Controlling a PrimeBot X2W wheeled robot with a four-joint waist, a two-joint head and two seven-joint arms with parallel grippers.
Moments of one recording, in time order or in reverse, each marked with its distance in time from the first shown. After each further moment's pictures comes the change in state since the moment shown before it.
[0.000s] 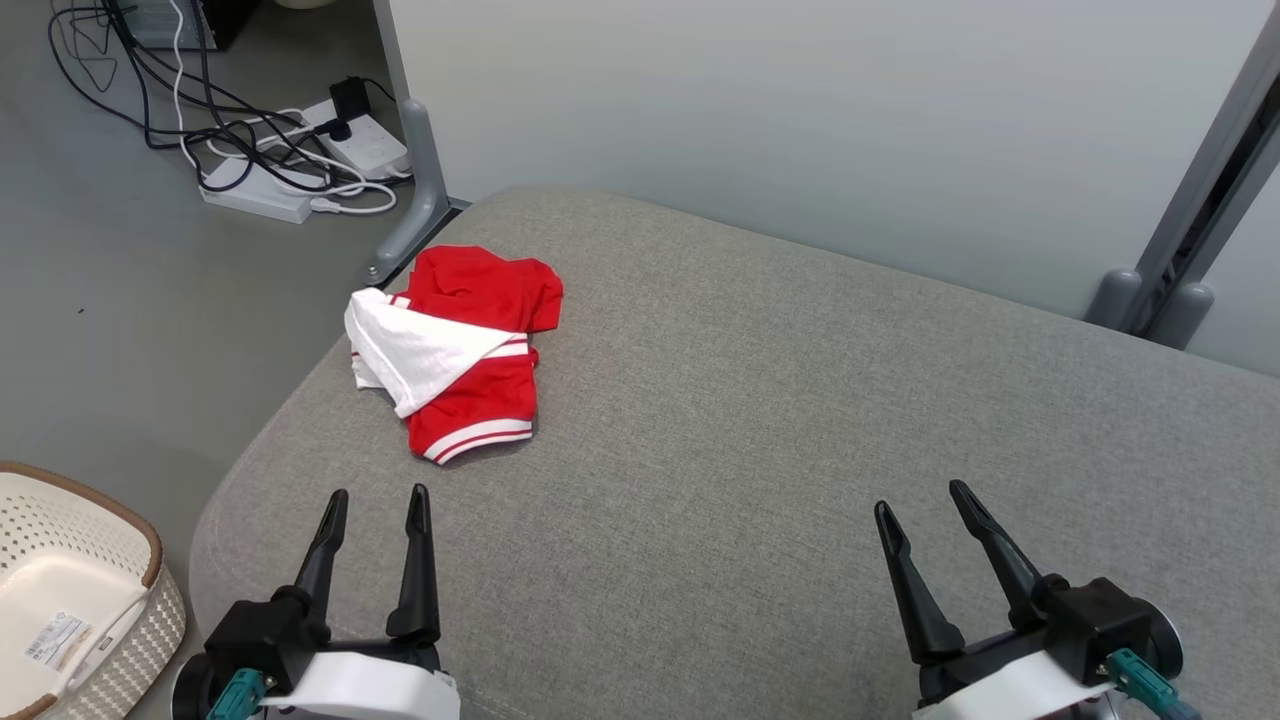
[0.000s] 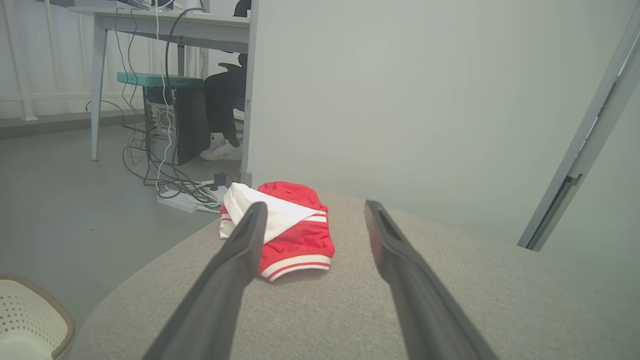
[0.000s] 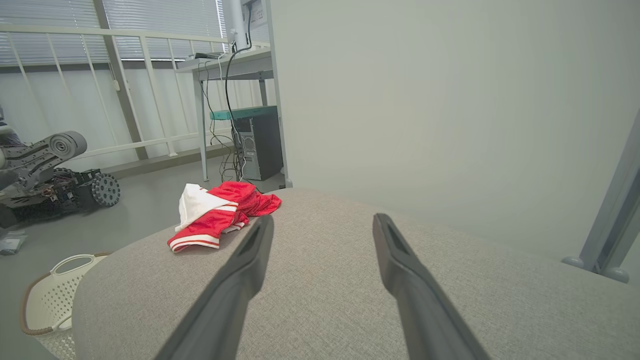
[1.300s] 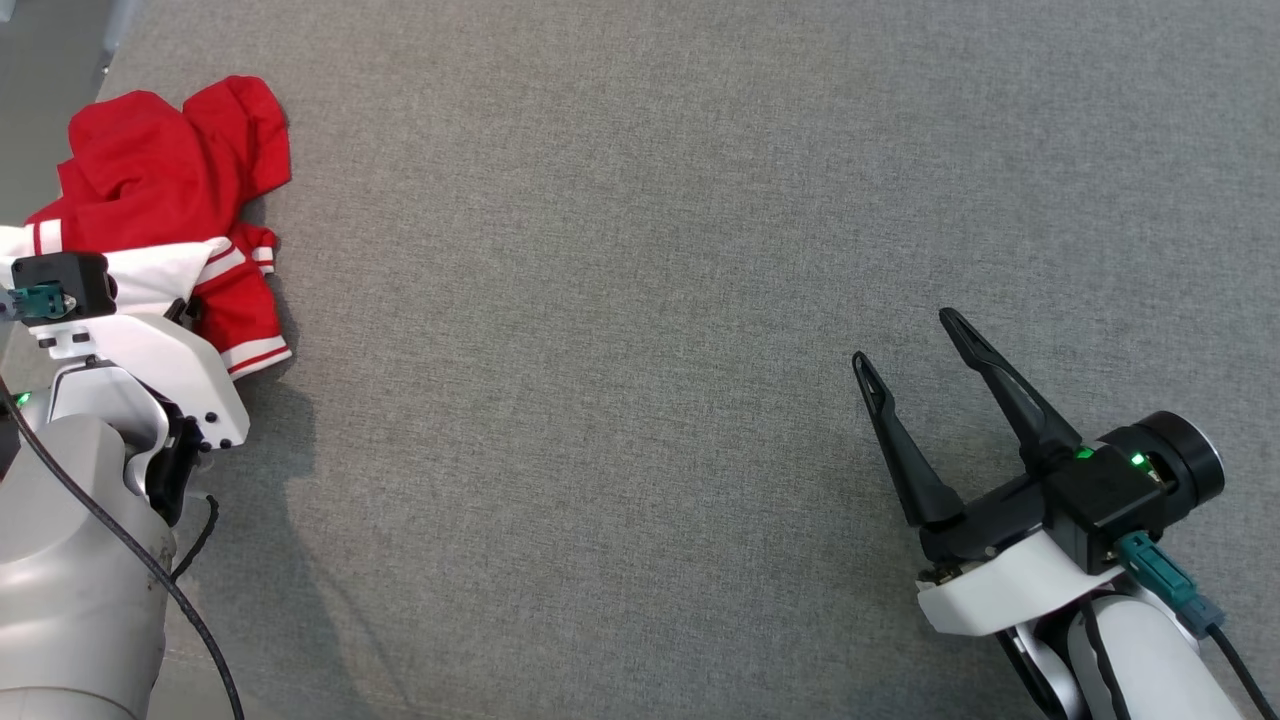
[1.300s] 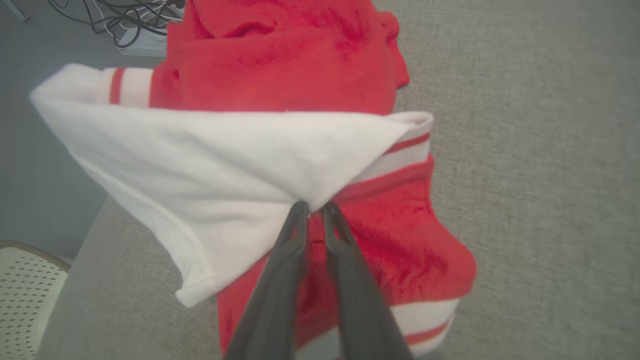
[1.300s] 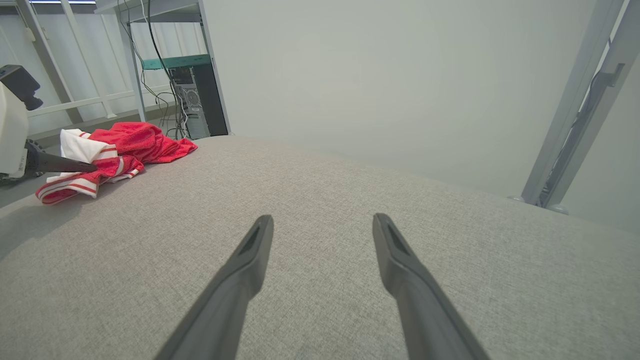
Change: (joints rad) left arm -0.811 0.216 0.056 0.910 -0.058 -0.133 0.334; right arm -0.193 -0.082 0.058 -0.200 -0.120 0.000 0.117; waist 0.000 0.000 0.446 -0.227
